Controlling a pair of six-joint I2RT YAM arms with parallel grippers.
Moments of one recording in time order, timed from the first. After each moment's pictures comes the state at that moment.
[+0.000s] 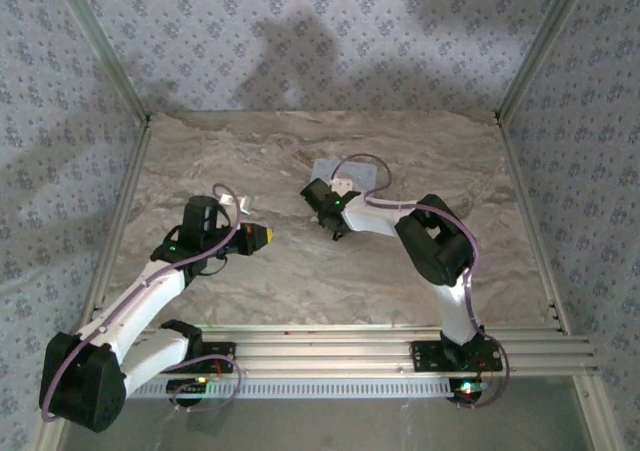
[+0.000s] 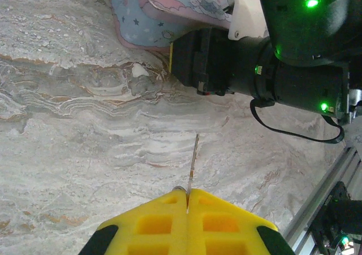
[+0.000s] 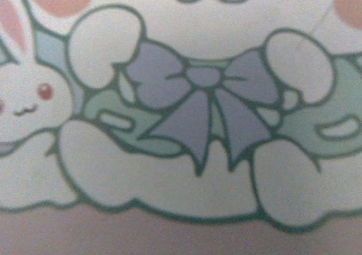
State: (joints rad) left arm -0.35 0.98 0.56 -0.24 0.55 -0.42; right arm 0.77 2.03 1.32 -0.43 0.46 0.79
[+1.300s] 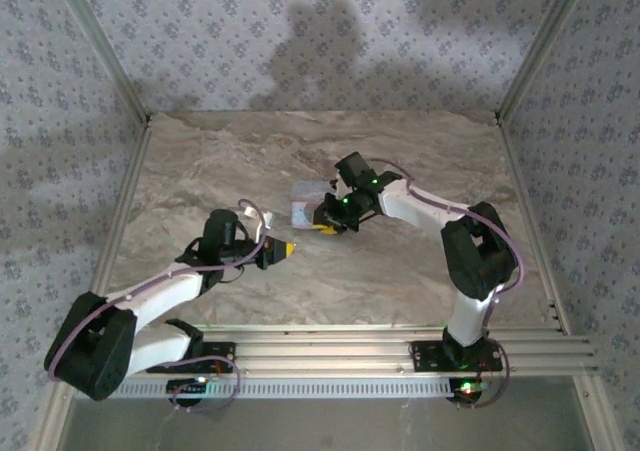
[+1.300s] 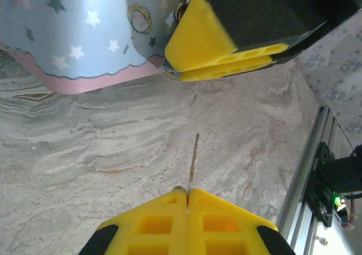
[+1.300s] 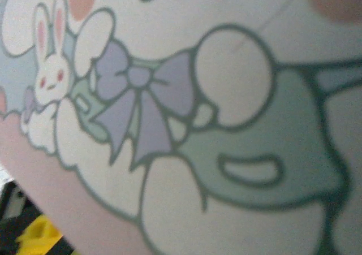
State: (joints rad) left arm -0.47 1.17 0.40 0.20 0.65 -0.41; right arm 0.61 1.79 1.27 -0.54 -0.58 0.84
